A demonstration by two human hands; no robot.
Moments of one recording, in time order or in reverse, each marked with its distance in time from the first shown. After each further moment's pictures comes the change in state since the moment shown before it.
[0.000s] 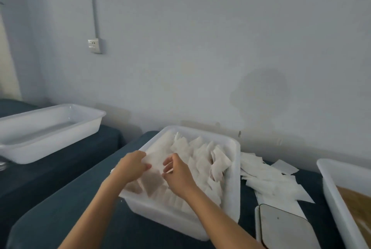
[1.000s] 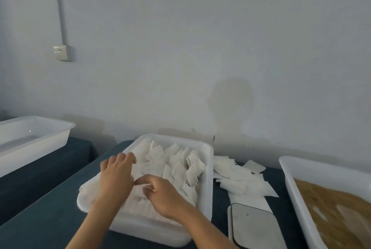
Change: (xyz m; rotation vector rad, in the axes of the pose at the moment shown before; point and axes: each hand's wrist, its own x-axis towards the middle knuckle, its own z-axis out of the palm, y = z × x) left_hand -0.023 0.041 0.019 0.208 0.380 0.184; right_hand -0.045 -0.011 -0.032 -0.046 -0.183 -0.089
